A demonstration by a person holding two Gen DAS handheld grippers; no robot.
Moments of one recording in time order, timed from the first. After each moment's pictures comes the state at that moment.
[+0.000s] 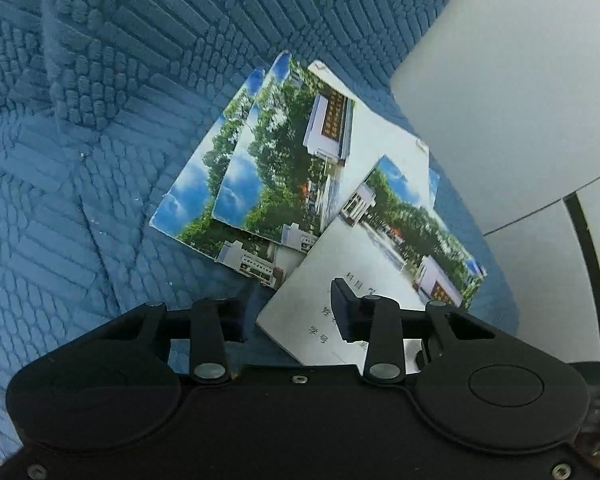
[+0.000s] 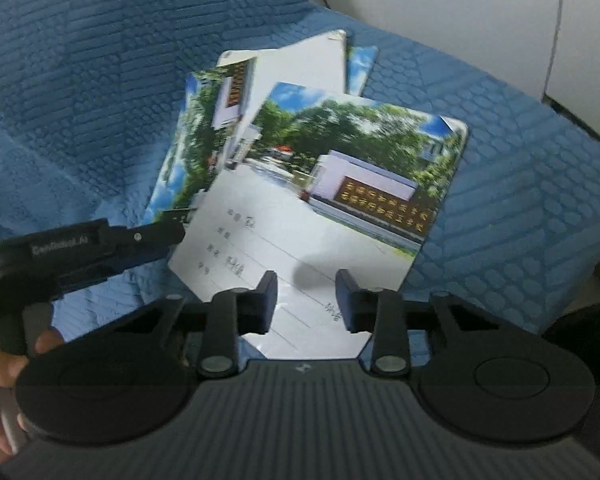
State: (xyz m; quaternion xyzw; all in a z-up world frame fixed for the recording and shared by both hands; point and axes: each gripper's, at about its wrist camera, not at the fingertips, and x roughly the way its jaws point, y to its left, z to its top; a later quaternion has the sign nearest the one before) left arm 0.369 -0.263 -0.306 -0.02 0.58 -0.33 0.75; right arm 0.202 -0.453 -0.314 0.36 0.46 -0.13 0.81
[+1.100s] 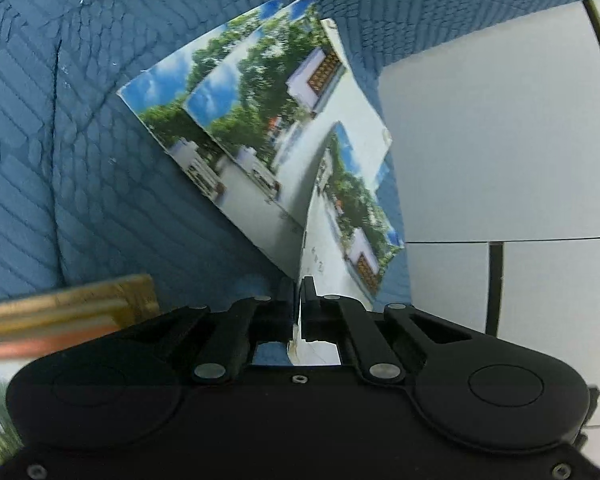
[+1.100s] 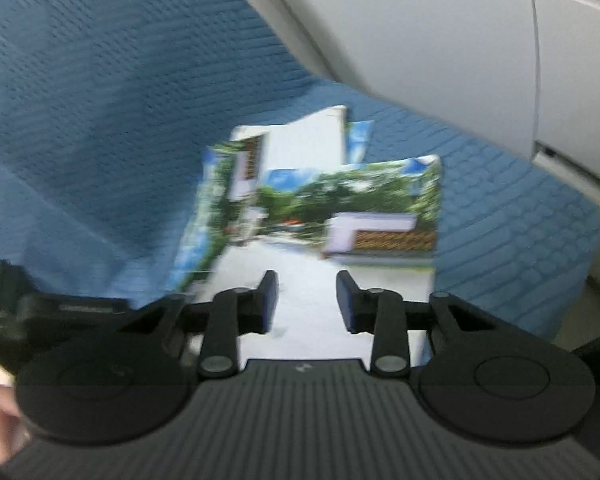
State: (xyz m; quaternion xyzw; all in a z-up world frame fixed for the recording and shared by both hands) left arm 0.353 -0.238 -0.324 -0.23 0.67 -0.31 0.64; right arm 0.176 -0.474 -0.288 0.38 0.36 -0.12 0.84
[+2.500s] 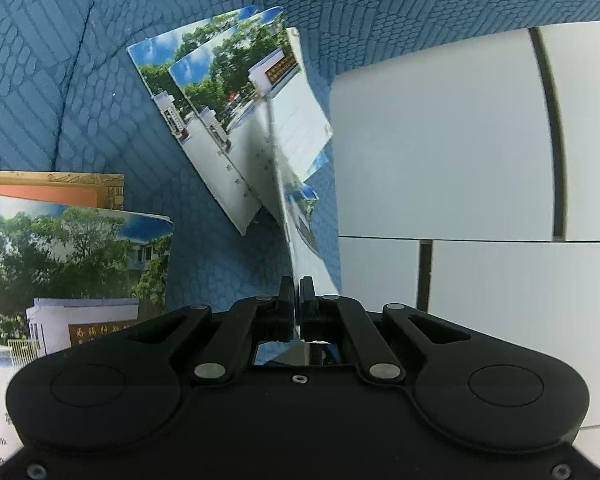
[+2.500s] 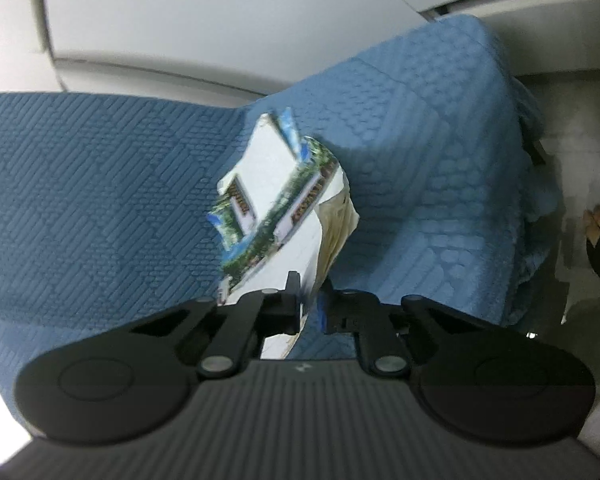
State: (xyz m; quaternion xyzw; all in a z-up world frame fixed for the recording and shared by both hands) left arm 0.305 -0.205 -0.275 -0.32 0.64 -0.32 0.62; right arm 0.121 -0.478 -0.314 0.64 0.25 -0.19 0.70
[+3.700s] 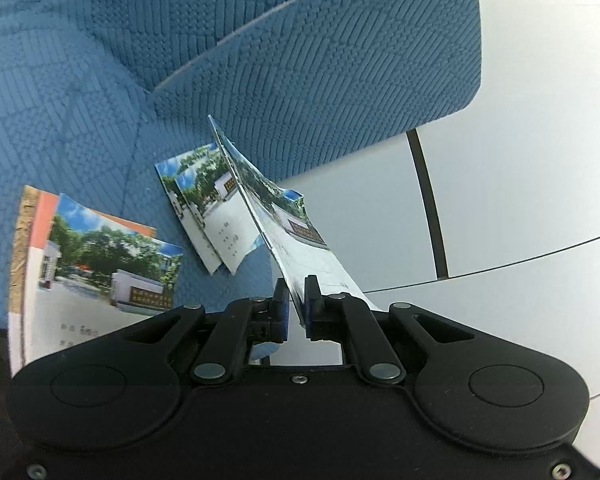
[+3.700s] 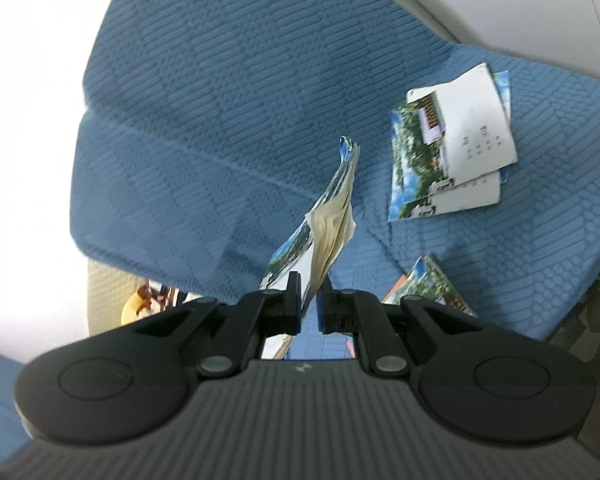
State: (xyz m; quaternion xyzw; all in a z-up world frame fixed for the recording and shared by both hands) left arm 0.205 -0.046 -0.135 -0.41 0.49 -0.30 0.71; right arm 0.128 -0.387 -0.148 0.52 0.32 0.03 0.79
